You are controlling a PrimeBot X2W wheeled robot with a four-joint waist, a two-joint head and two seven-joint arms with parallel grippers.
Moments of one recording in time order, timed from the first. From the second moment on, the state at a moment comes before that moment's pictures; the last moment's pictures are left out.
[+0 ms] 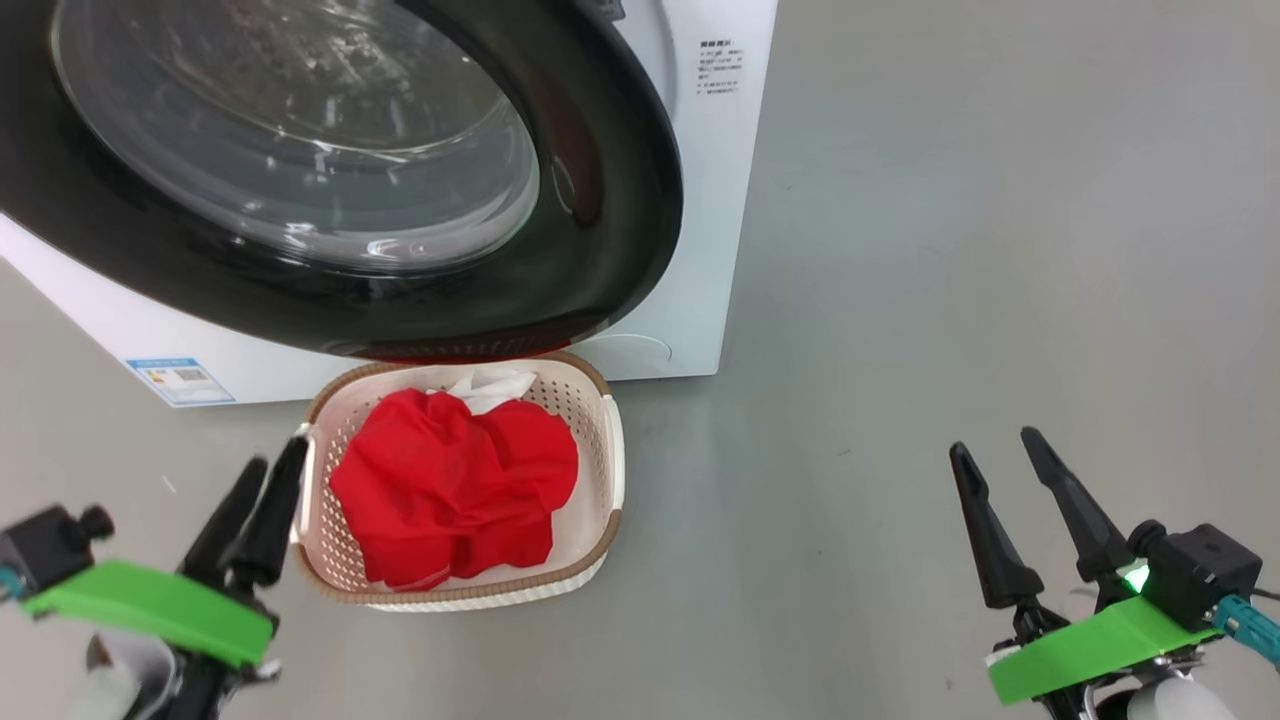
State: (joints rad) left arm -0.42 0.55 -0.54 0.39 -1.44 -0.12 -0.25; right arm -0.05 -0.15 0.10 0.14 0.44 0.12 -0.26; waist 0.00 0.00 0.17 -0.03
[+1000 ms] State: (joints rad) left arm -0.02 0.25 -0.01 0.30 -0.62 -0.12 -0.25; right arm 0.02 -0.15 0.02 0.14 0.45 0.12 -0.26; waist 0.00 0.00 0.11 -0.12
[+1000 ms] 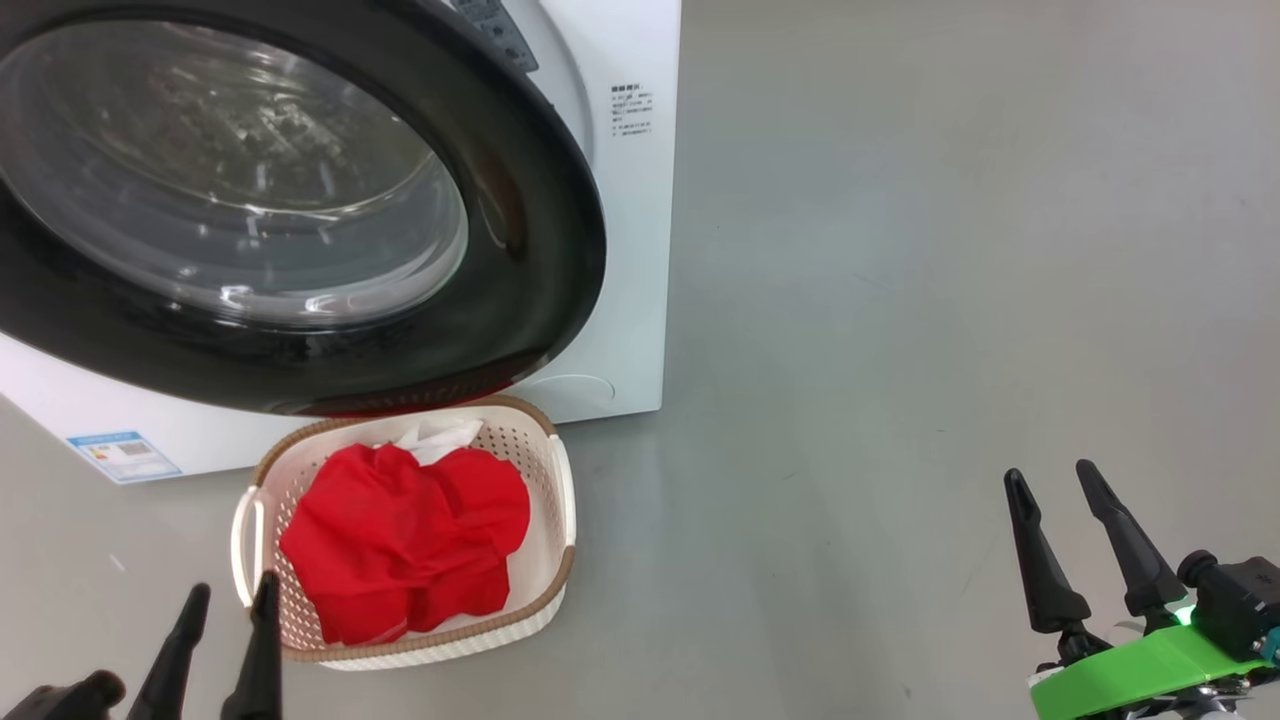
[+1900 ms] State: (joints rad) left arm 0.08 0.11 0.13 0.17 -0.30 -0.13 -0.25; right arm 0.08 -0.15 0.01 0.16 0.45 0.12 -0.26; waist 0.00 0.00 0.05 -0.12
